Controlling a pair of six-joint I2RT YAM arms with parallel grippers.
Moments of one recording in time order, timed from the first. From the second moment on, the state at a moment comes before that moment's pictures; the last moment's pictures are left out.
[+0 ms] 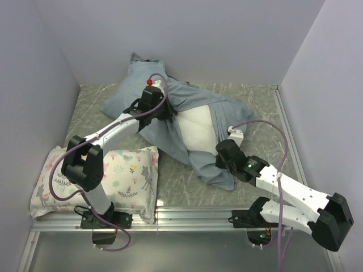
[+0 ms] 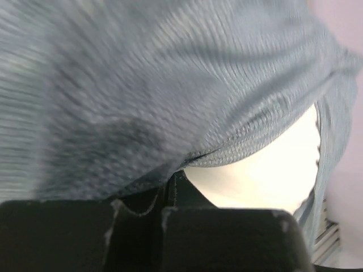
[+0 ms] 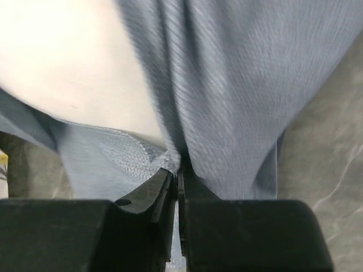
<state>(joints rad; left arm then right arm) -0.52 1.71 1.33 -0.16 0.08 -0.64 0.76 1.00 0.68 -0.50 0.44 0.72</state>
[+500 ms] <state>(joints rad) -0.35 1.66 1.32 -0.15 0.24 -0.74 0.68 1.14 0.51 -0.24 0.25 0.92</state>
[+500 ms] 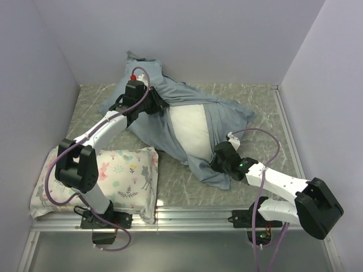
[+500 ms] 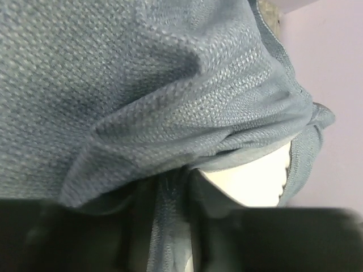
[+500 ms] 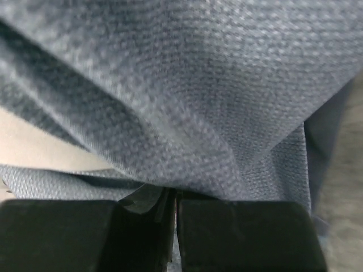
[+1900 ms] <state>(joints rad) -0.92 1.78 1.50 -0.51 -0.20 -0.40 0.67 1.07 0.52 -0.25 0.27 0.92</state>
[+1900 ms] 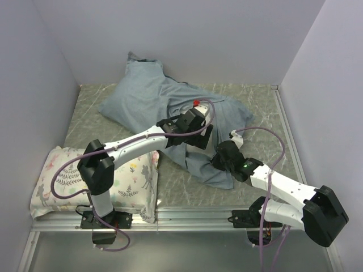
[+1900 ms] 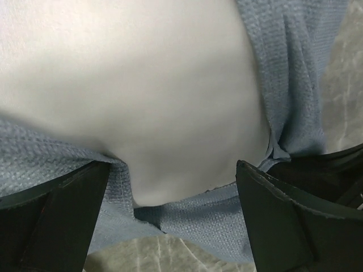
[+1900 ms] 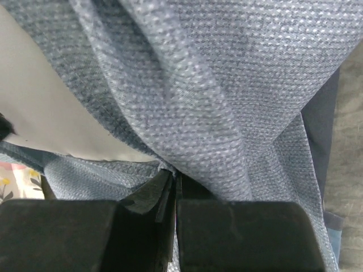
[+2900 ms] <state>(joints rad) -0.66 1.56 1.38 -0.60 -0.32 -0.39 0.67 1.00 0.51 -0.27 0.29 0.93</state>
